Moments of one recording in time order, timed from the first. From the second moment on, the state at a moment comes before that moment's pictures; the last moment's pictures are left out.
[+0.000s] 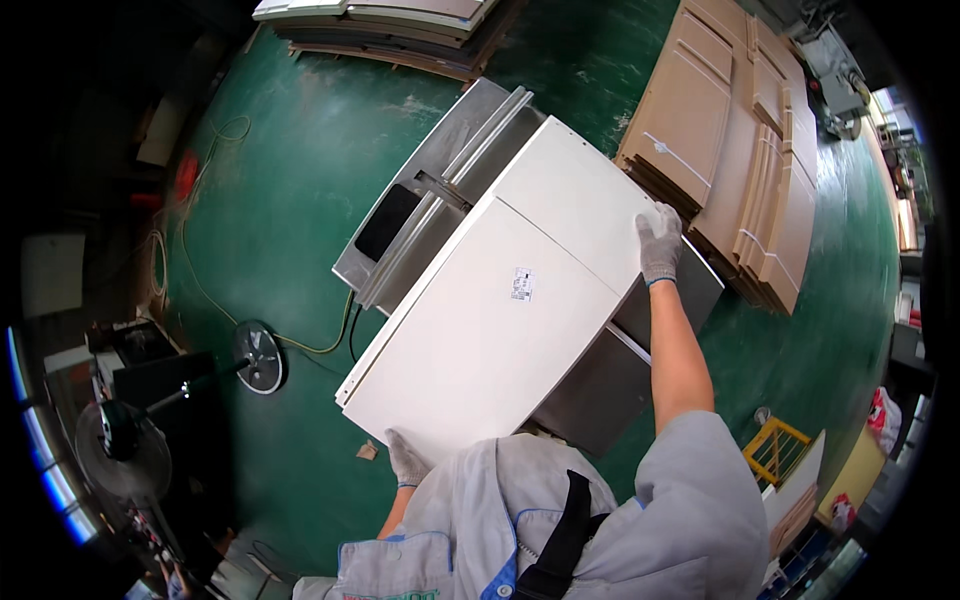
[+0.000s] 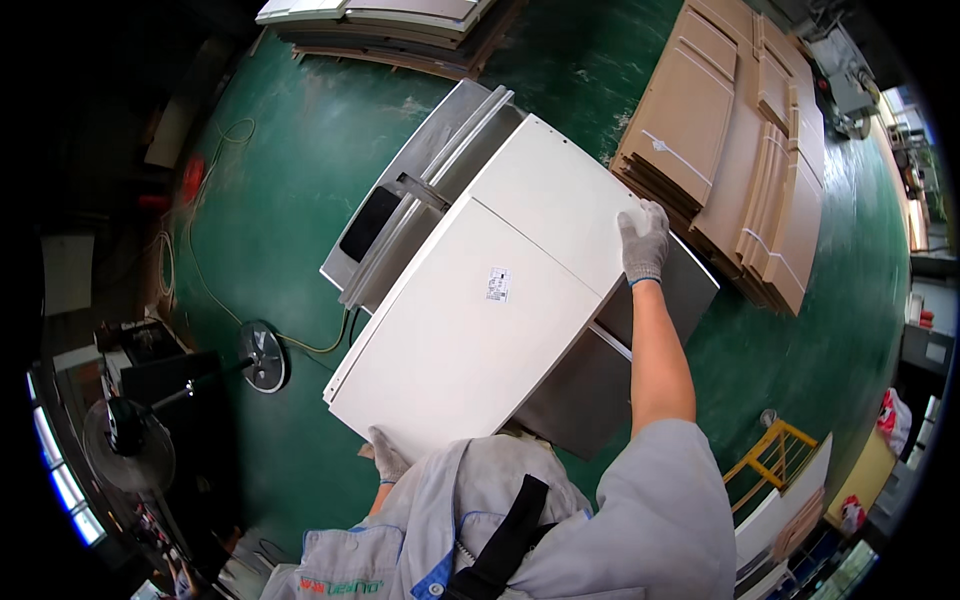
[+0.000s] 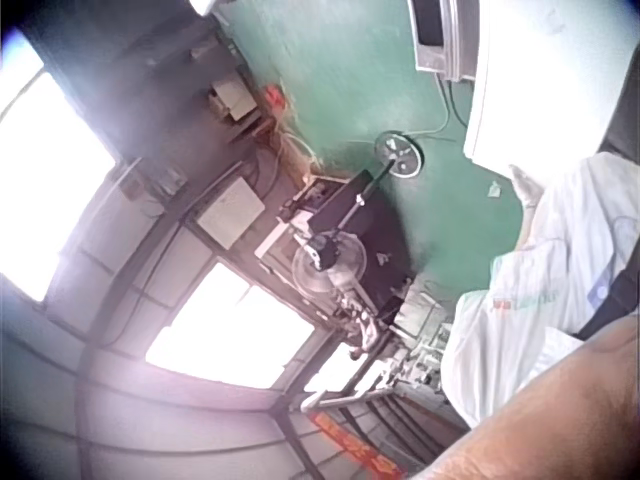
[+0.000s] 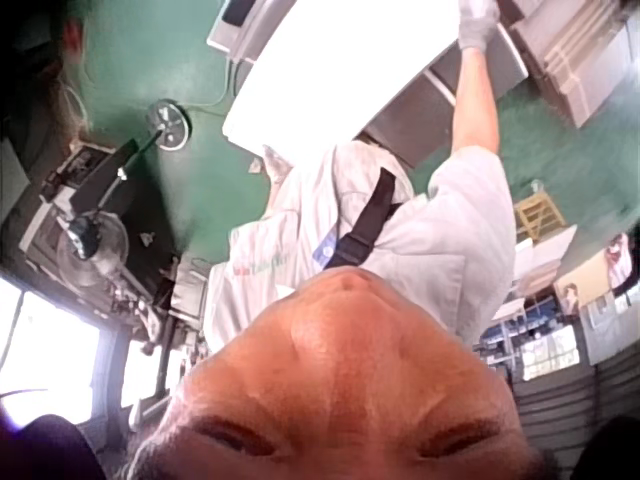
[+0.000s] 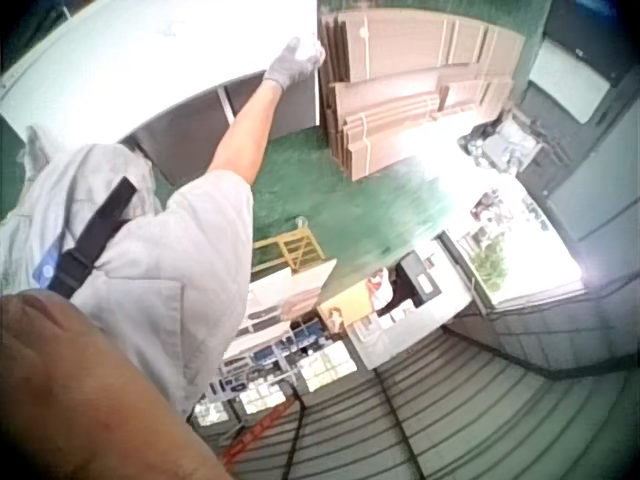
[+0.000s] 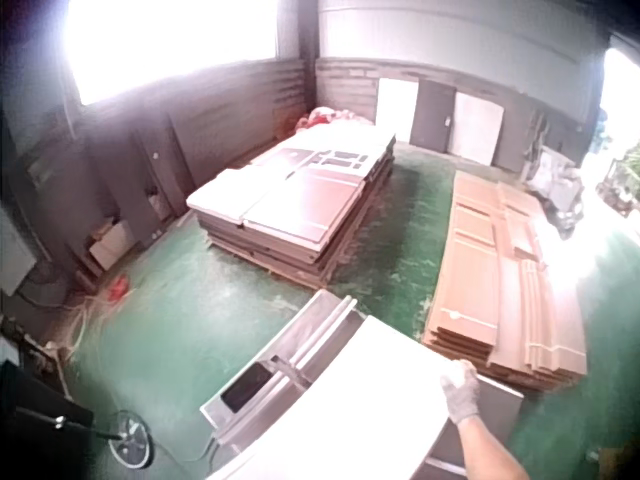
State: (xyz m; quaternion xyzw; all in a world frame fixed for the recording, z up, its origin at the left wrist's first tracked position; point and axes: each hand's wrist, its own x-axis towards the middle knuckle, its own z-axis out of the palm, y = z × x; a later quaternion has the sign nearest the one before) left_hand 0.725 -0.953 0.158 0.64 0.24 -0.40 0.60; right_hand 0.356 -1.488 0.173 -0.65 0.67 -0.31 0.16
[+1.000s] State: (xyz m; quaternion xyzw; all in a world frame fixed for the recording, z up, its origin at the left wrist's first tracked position) left_hand 0.825 -0.865 0.175 0.53 0.18 -0.51 0.65; right_hand 0.419 -1.403 0.198 -0.63 0.66 -0.23 0.33
